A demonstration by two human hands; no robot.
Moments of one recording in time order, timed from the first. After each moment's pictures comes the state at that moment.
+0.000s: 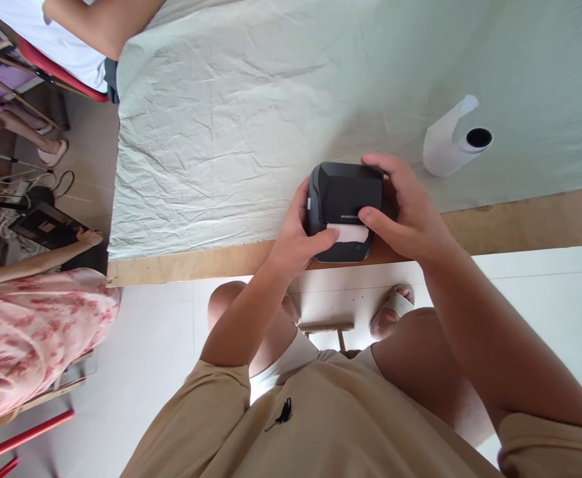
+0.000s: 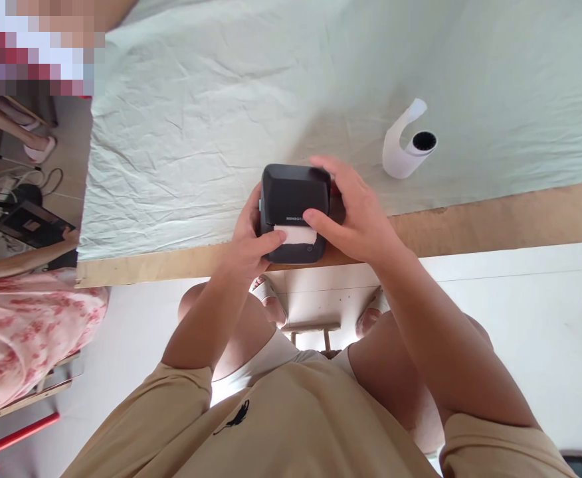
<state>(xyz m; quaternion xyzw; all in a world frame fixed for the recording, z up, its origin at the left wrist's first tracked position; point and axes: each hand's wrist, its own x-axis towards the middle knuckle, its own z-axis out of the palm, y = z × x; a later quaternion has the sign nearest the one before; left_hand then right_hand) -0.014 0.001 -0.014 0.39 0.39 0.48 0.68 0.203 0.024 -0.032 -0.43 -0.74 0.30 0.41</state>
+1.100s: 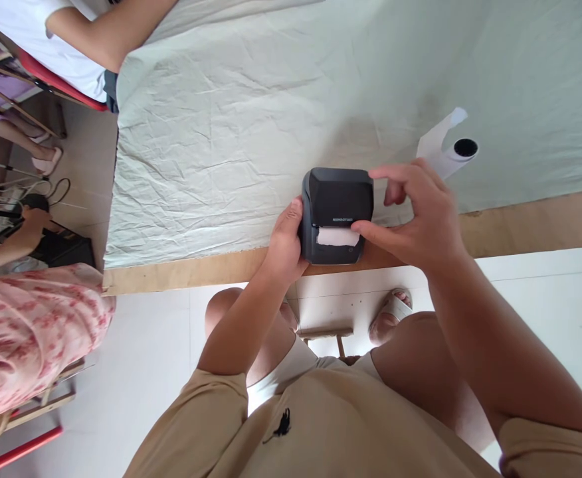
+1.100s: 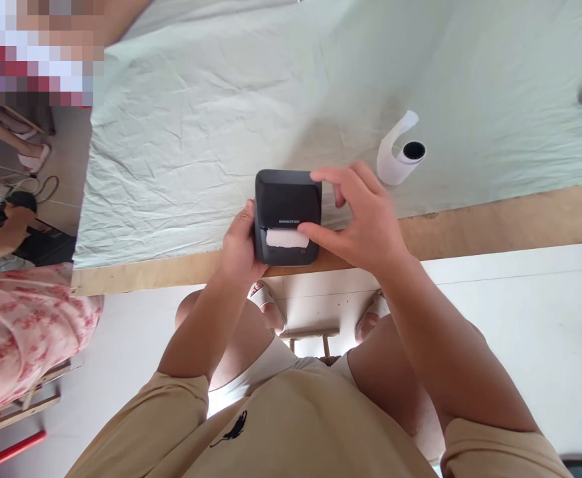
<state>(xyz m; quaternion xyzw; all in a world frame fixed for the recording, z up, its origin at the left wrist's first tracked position) -0.002 0.005 -0.011 0.24 0.45 0.50 0.70 0.207 0.018 -0.010 -0.45 -0.75 0.16 0.46</state>
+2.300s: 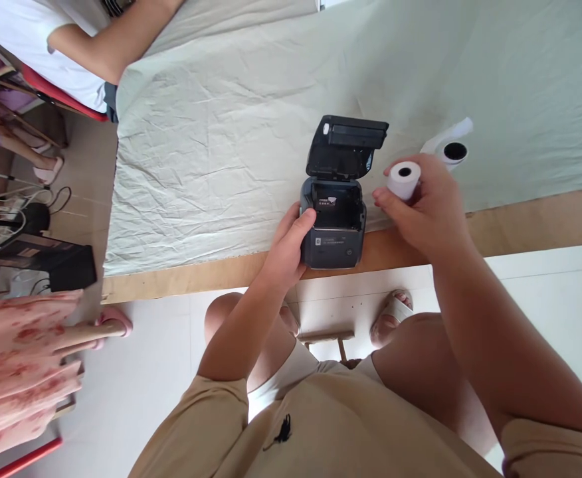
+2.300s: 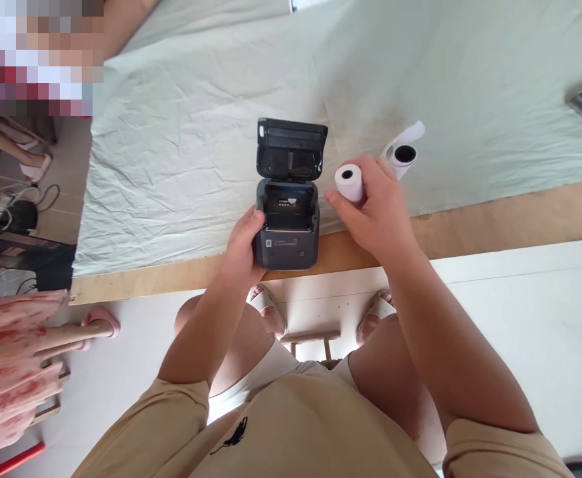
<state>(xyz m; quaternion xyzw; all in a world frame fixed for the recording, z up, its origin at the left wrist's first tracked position) -0.007 0.002 -0.010 0.29 0.43 0.47 0.71 0.237 0.043 -0.037 -0.54 -0.70 0.18 0.43</state>
